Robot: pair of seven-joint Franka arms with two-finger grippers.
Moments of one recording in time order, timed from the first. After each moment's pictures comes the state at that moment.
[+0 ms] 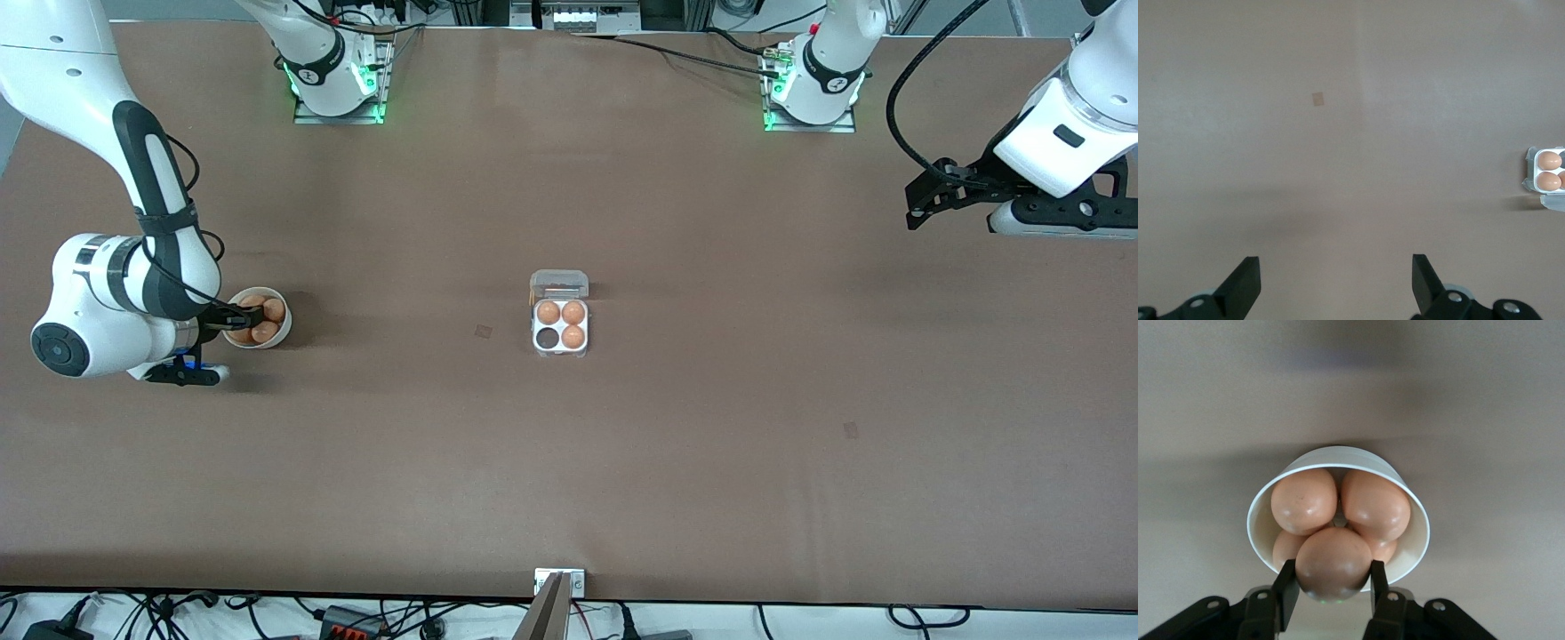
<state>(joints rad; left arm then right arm) 0.06 -0.01 -0.19 -1.59 0.00 1.61 -0.11 -0.08 0.60 -0.03 -1.68 0.00 1.82 -0.05</state>
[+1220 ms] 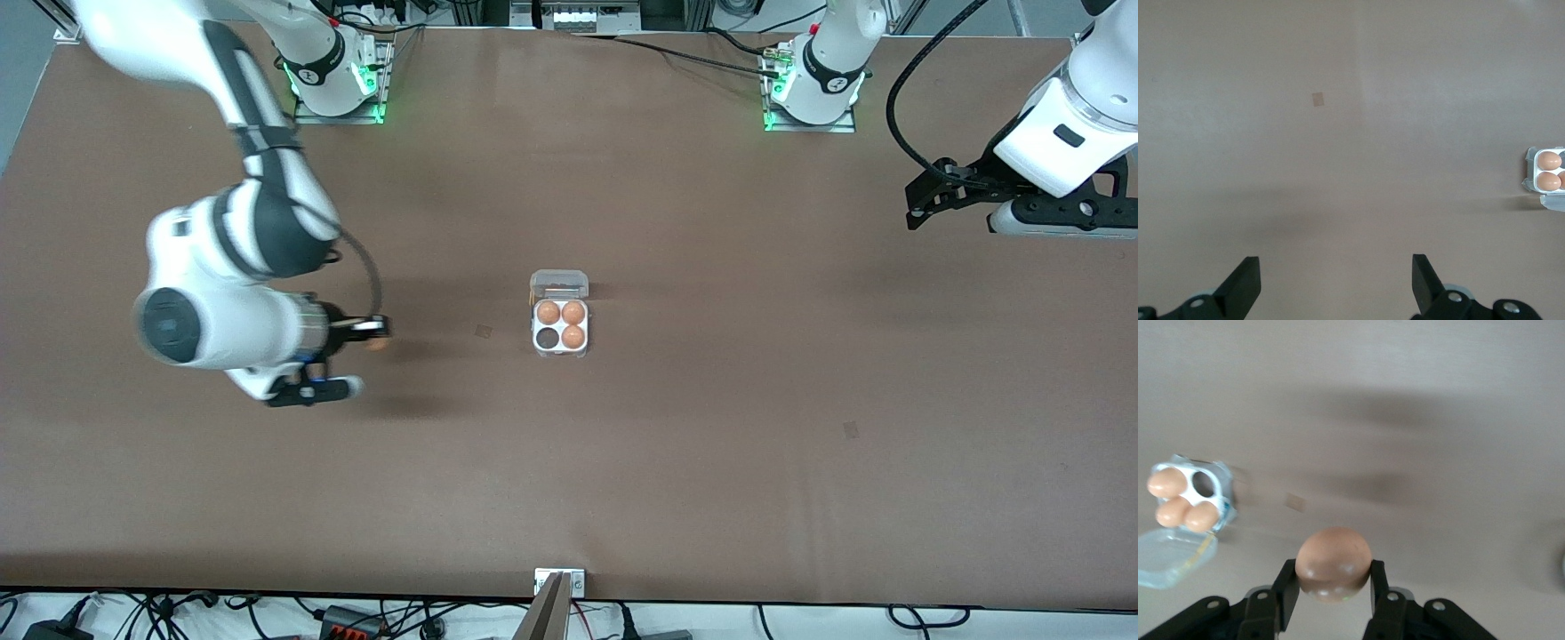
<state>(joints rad) 0.06 -0.01 -0.19 -1.59 0.00 1.61 -0.11 0.28 0.61 0.06 -1.34 0.19 1.77 0.18</state>
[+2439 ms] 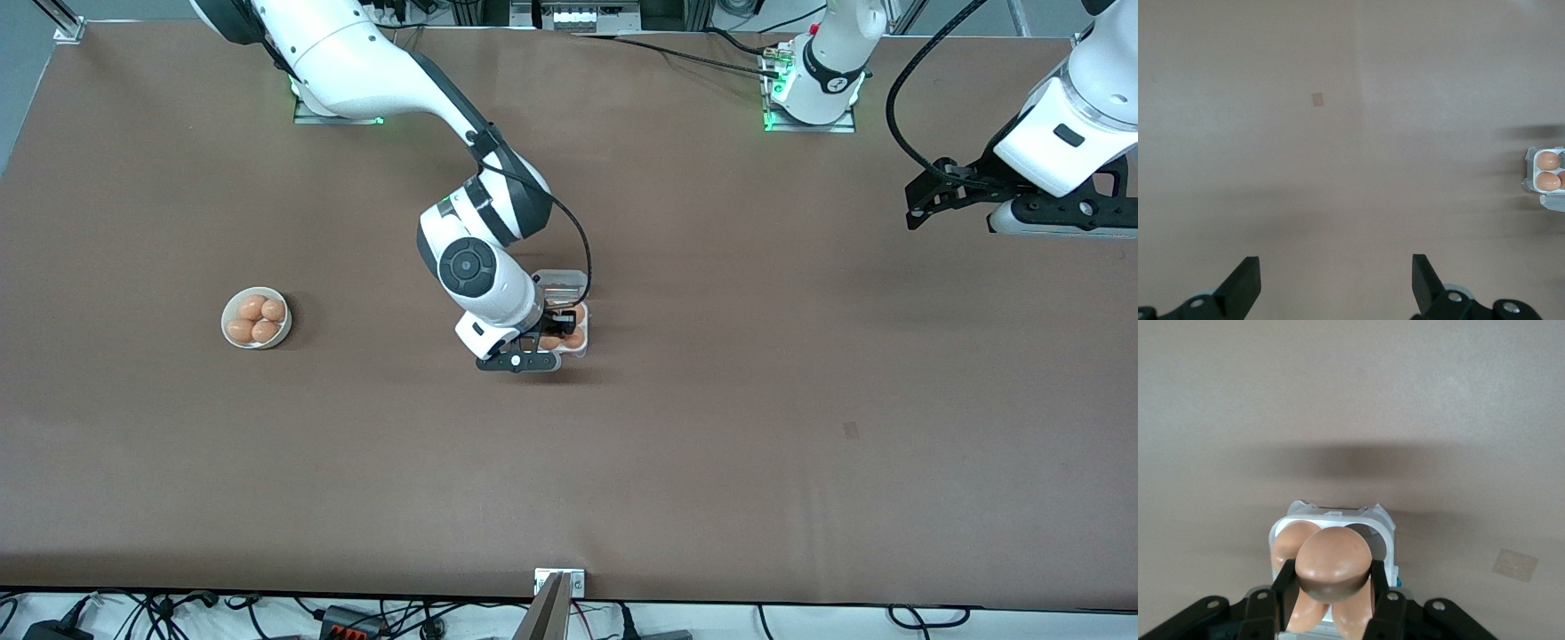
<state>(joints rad) 0.06 -0.01 -0.19 -1.59 0.00 1.61 -0.11 0.60 0.81 0.06 -1.34 0.19 2.21 0.55</state>
